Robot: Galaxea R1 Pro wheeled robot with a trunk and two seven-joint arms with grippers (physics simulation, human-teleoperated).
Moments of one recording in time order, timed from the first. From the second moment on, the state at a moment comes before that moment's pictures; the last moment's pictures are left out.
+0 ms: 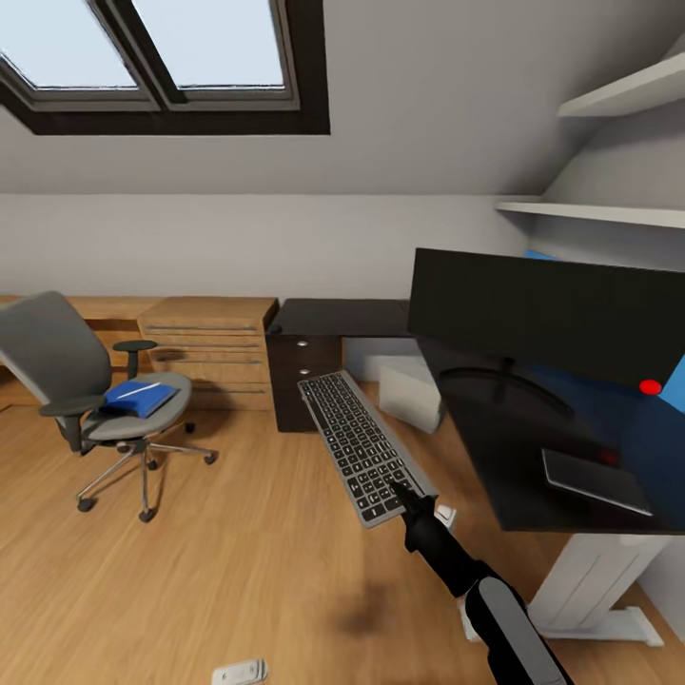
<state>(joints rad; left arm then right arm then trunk) -0.04 0.09 -0.49 -1.04 0.66 0.29 0.43 -0.25 0.01 0.14 -1.21 -1.51 0.36 0.17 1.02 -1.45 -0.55</state>
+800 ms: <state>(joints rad) -0.04 0.09 -0.49 -1.04 0.66 0.29 0.43 -0.25 0.01 0.14 -1.21 -1.51 0.37 0.17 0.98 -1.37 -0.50</state>
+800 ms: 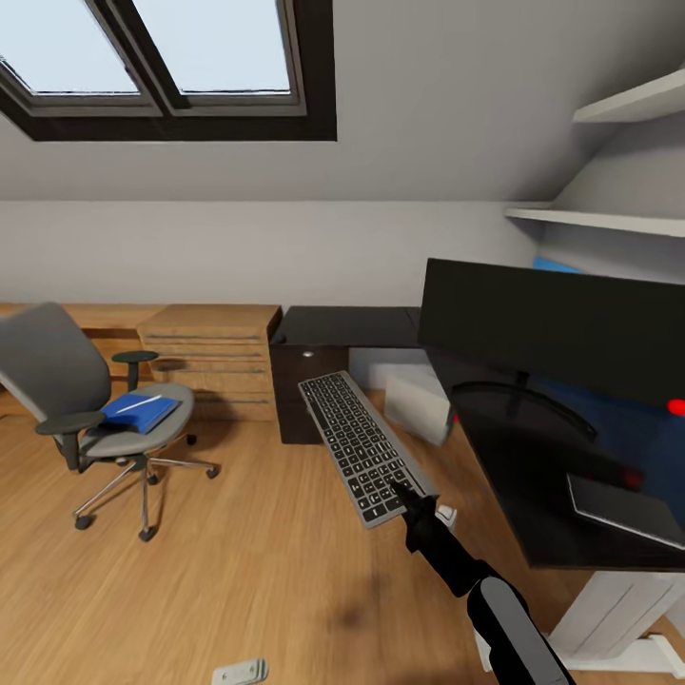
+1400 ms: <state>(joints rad) -0.04 0.09 -0.49 -1.04 0.66 0.29 0.43 -0.25 0.01 0.15 -1.21 -1.51 0.37 0.16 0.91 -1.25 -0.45</state>
